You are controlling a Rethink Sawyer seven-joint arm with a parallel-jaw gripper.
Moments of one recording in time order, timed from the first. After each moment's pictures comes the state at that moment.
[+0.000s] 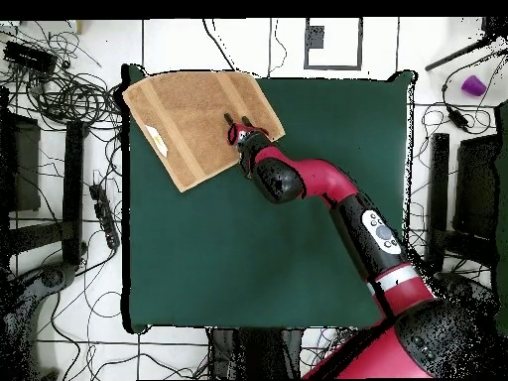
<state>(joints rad) -0.84 0.03 0.99 1.37 -0.89 0.15 1.96</state>
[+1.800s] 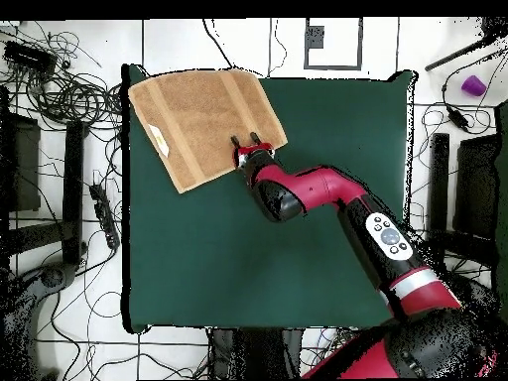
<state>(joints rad) -0.75 -0.17 0.82 1.47 -1.08 0.08 1.96</state>
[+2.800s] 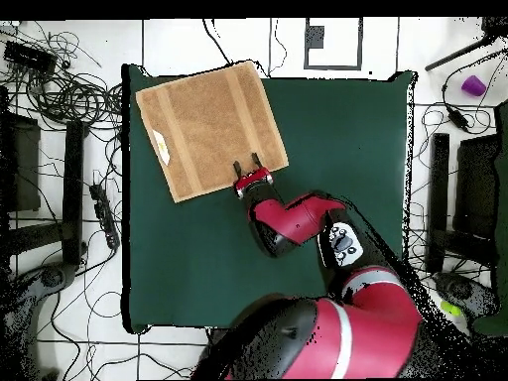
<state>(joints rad) -0.33 -0.28 0.20 1.46 -1.02 -0.44 1.96</state>
